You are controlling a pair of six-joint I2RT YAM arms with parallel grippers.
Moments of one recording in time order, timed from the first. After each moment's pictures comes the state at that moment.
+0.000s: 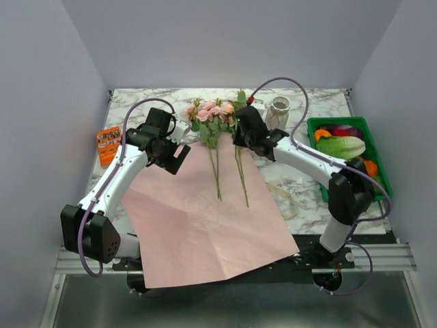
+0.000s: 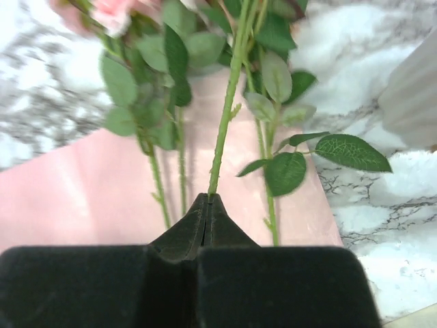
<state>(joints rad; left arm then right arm) -0.31 1.36 1.24 -0.97 0.02 0.24 0.70 1.80 1.39 -0.30 0.35 0.63</state>
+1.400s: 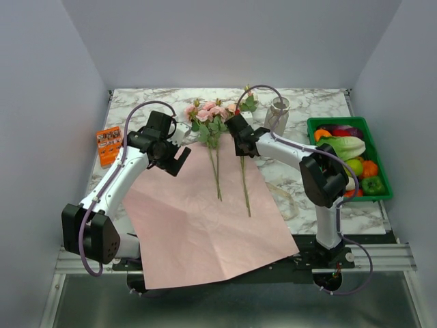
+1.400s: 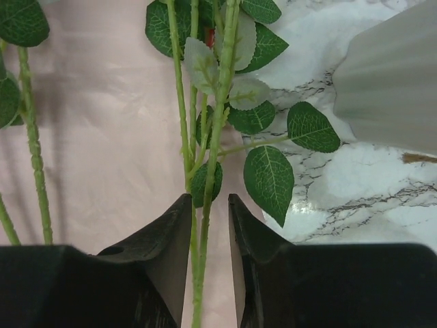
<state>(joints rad) -0.31 1.35 1.20 -0.91 0.02 0.25 0.67 2.01 1.49 -0.47 0.42 0.44</state>
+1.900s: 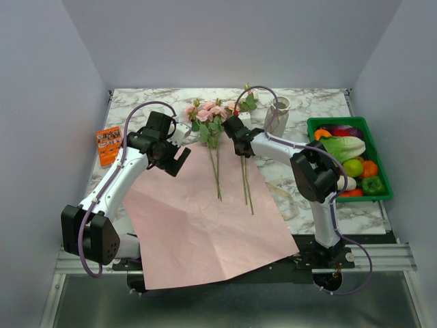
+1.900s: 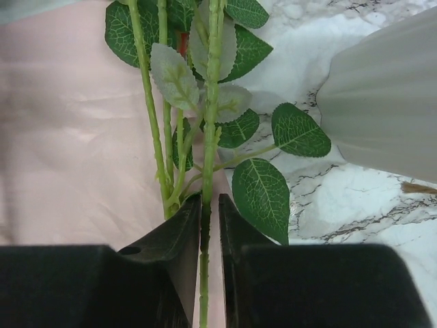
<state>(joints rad) -0.31 1.34 1.19 -0.91 0.02 0.26 0.67 2.12 1.55 -0.46 0.53 0.44</state>
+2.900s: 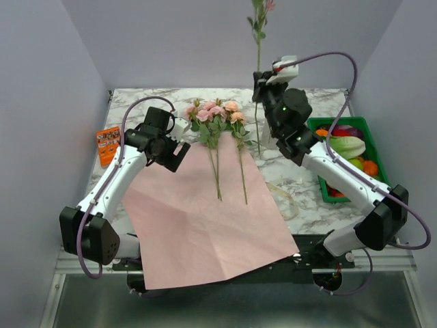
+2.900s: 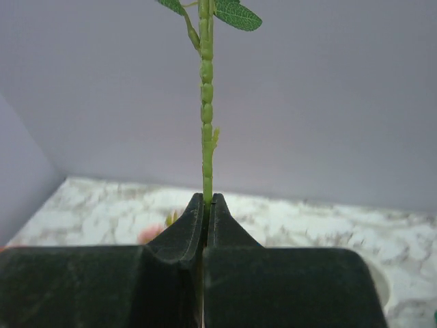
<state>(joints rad) -0.31 1.34 1.23 -0.92 0.01 0.26 0.70 1.46 1.35 0.31 0.47 0.00</state>
